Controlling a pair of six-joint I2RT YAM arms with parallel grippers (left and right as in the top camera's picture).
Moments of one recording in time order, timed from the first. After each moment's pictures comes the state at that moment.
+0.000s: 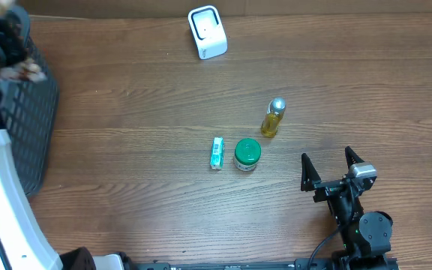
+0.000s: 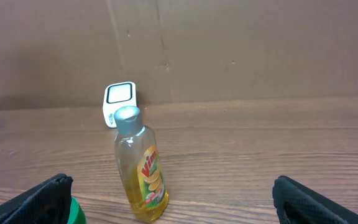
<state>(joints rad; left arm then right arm) 0.30 1.53 2.05 -1.07 -0.06 -0.06 0.14 0.01 0.02 -0.03 -0.05 0.13</state>
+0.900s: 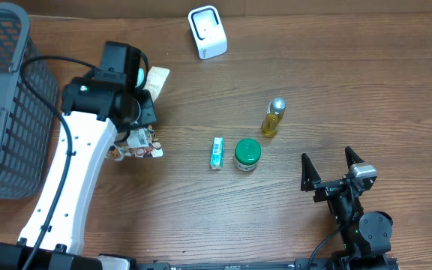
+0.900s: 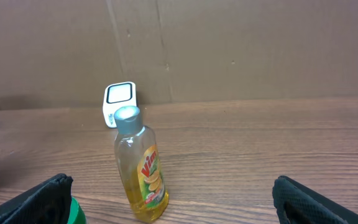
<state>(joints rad) -0.19 1.54 1.50 -1.19 -0.11 -0.44 0.14 0.01 0.02 -0.03 -0.05 0.13</state>
